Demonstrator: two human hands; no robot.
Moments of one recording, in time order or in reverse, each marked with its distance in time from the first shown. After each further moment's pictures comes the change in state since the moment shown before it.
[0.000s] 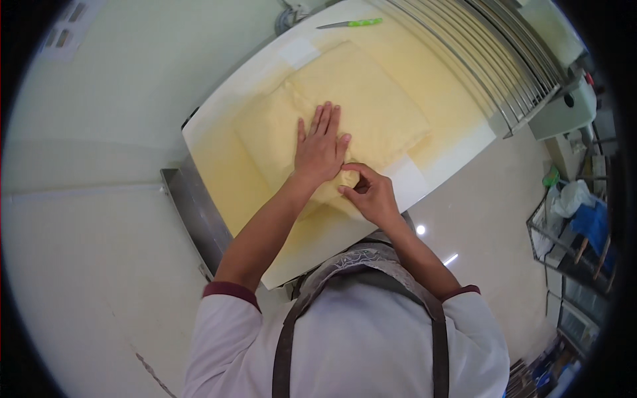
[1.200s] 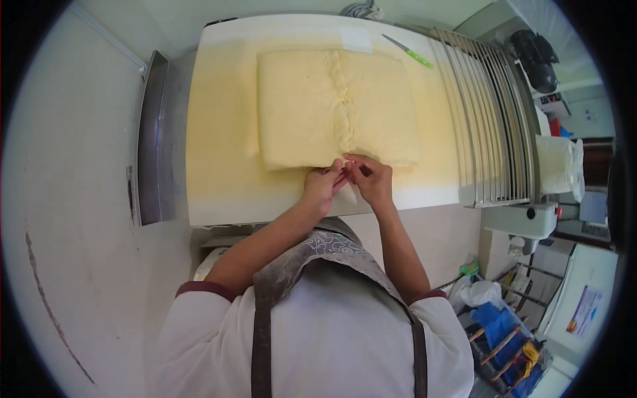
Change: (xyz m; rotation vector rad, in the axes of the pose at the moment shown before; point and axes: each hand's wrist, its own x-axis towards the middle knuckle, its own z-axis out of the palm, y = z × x) left_hand -0.095 0.100 0.054 -2.241 0.484 -1.049; right_hand 0.026 0.019 -0.042 -0.247 -0.309 -0.190
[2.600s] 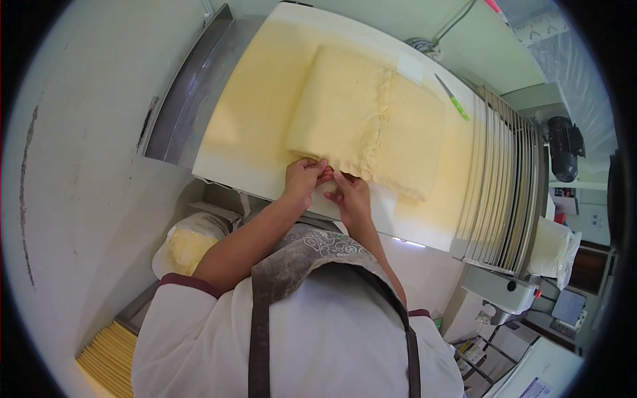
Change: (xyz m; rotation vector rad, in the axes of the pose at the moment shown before) left_hand -0.014 0.013 -0.048 0.090 0.276 0.224; right_hand -0.014 0.005 0.044 0.658 -0.291 0.586
